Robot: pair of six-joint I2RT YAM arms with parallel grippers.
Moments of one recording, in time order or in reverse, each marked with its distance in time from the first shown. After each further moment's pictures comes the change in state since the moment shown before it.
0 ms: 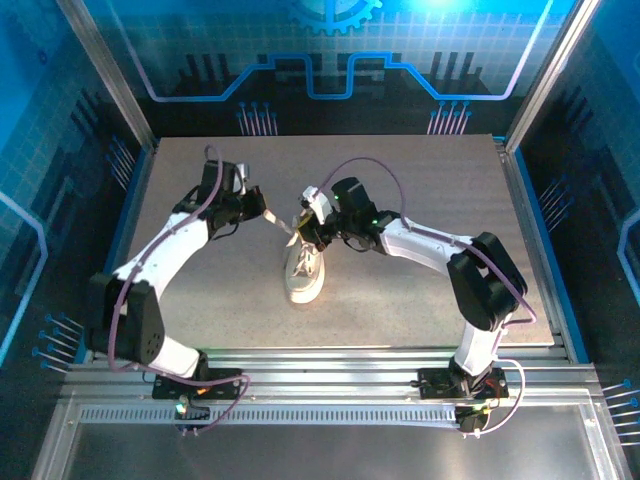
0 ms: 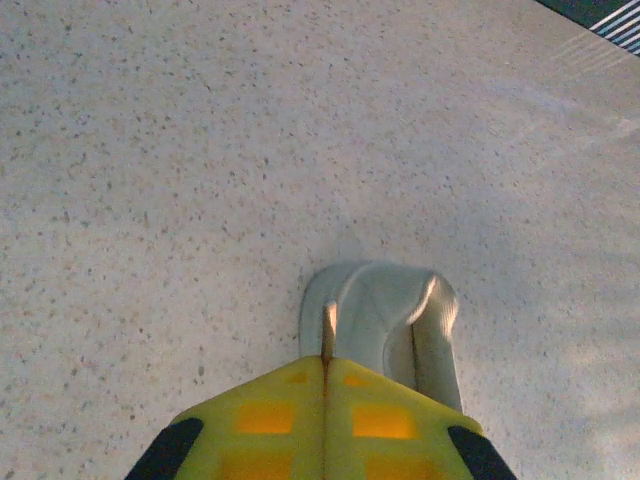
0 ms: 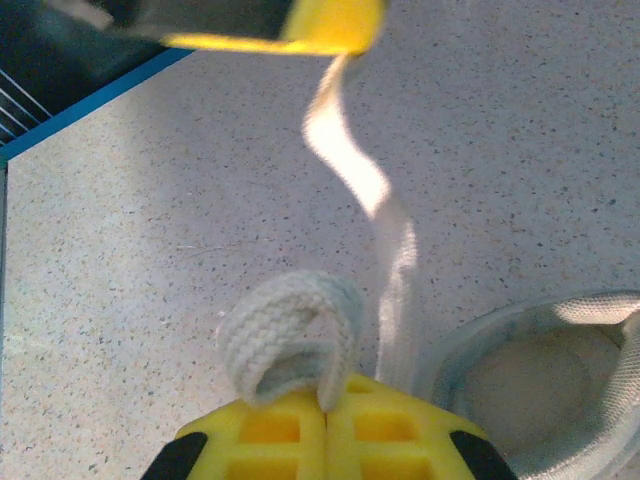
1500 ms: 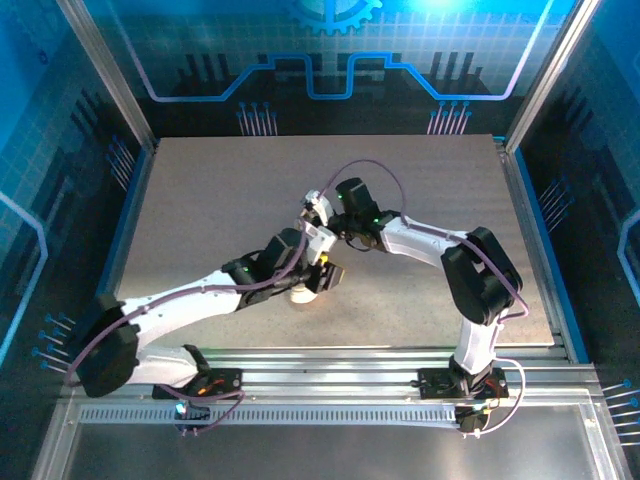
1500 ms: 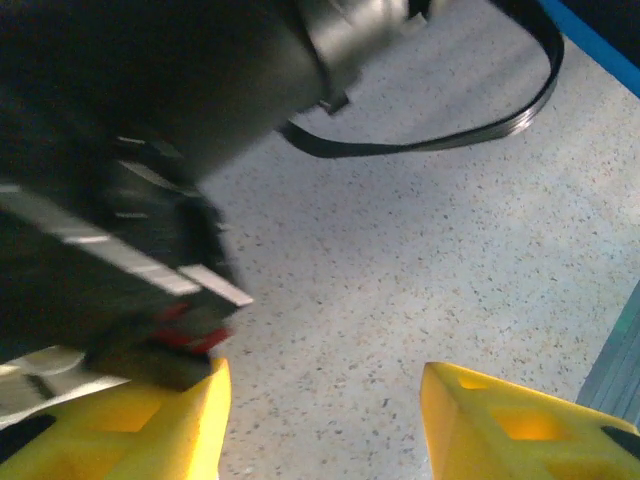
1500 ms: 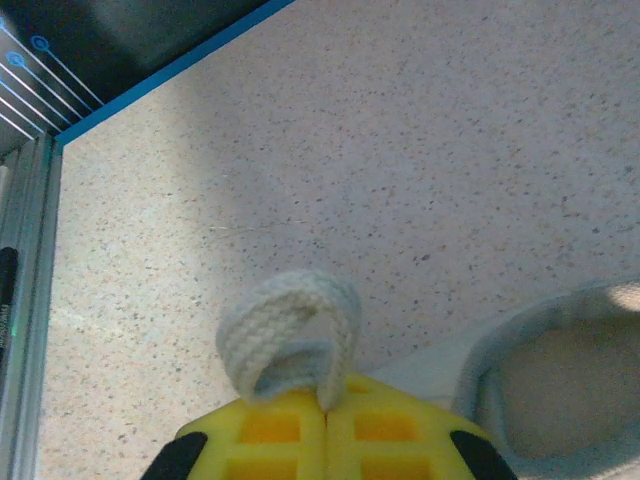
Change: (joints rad) left arm -0.616 -0.161 -0.266 0.255 -0.148 0.211; right arm -0.037 0.035 -0.031 0.049 -0.143 -0.020
